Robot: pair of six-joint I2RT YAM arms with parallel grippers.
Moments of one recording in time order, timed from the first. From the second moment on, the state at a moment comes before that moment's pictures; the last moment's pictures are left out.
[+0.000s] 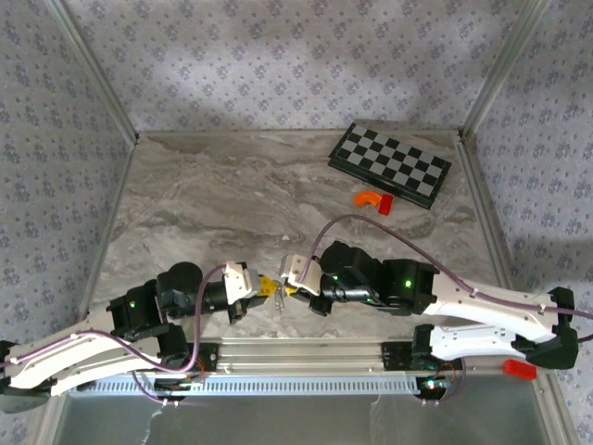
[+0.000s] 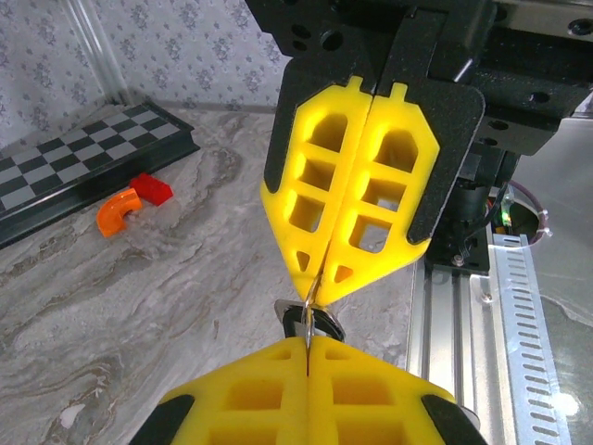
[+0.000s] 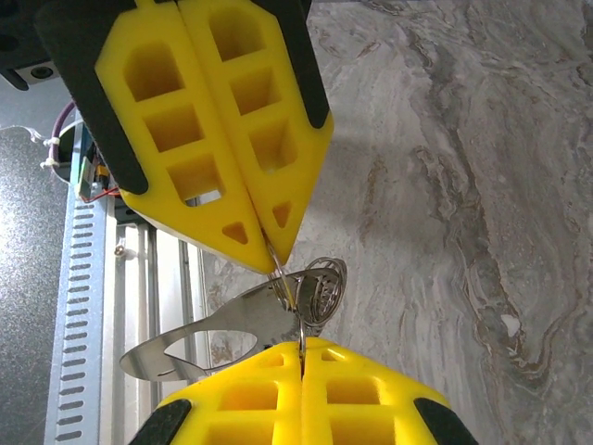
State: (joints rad) left arm -1.19 0.54 0.64 -0.37 0.10 0.09; right arm 1.29 1.05 1.05 -0.60 0.00 -0.15
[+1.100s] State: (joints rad) left arm -1.19 0.54 0.64 -0.37 0.10 0.09; right arm 1.29 1.05 1.05 -0.59 -0.02 -0.15
